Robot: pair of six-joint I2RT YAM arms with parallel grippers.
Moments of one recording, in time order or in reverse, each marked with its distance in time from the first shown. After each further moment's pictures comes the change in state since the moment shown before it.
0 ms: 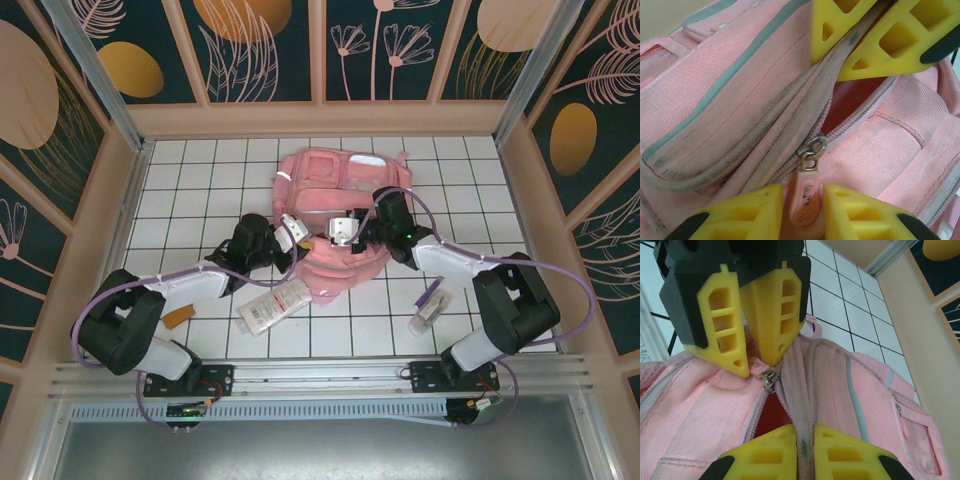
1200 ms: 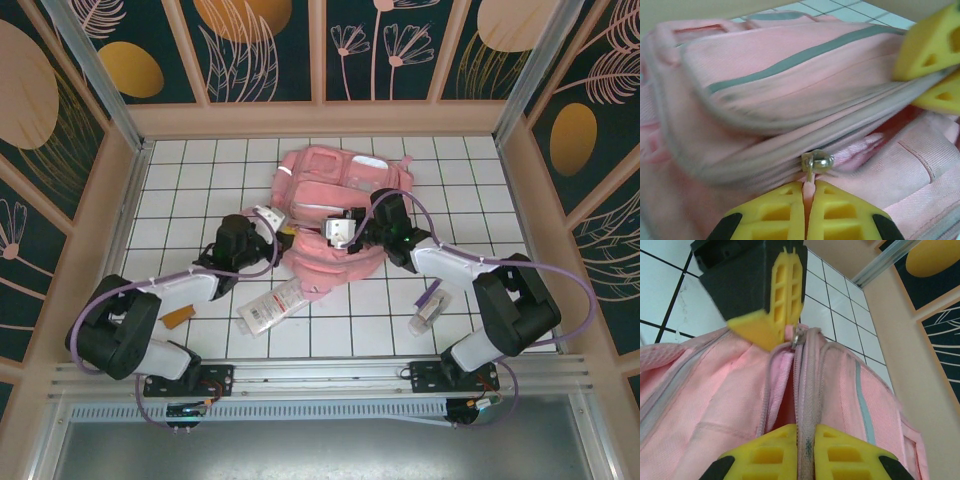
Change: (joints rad) left arm 0.120 -0.044 -0.093 0.150 -0.016 -0.295; right arm 0.020 -0.005 -0.017 0.069 0.042 -0.023
